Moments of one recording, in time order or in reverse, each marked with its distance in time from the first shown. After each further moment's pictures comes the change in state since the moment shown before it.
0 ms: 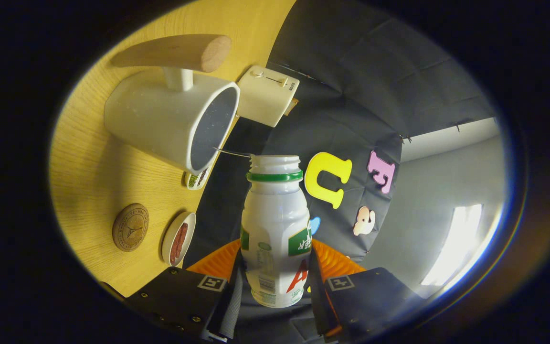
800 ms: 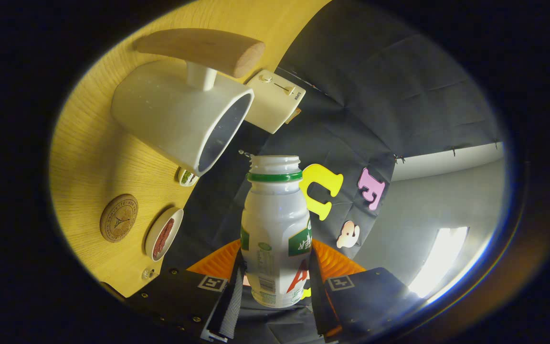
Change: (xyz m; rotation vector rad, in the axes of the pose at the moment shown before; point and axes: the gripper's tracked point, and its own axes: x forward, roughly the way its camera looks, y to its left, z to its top) arm -0.004 -0.011 0.011 -0.133 -0.044 -0.072
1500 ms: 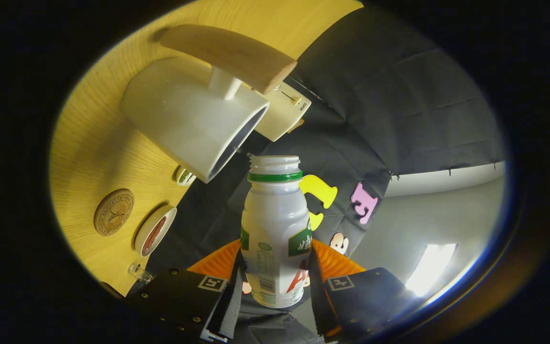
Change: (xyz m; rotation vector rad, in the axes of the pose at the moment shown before) arm 0.001 -0.003 0.013 -0.093 -0.043 -0.032
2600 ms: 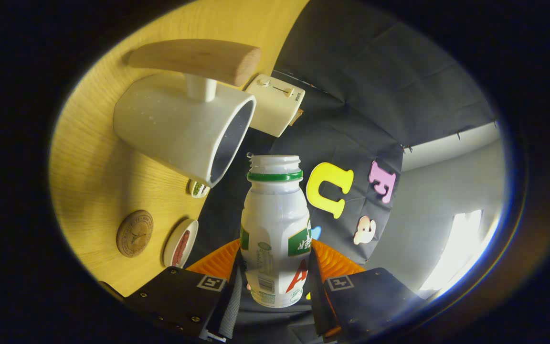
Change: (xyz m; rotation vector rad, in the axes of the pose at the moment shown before) arm -0.003 0.028 -0.008 0.292 0.029 0.127
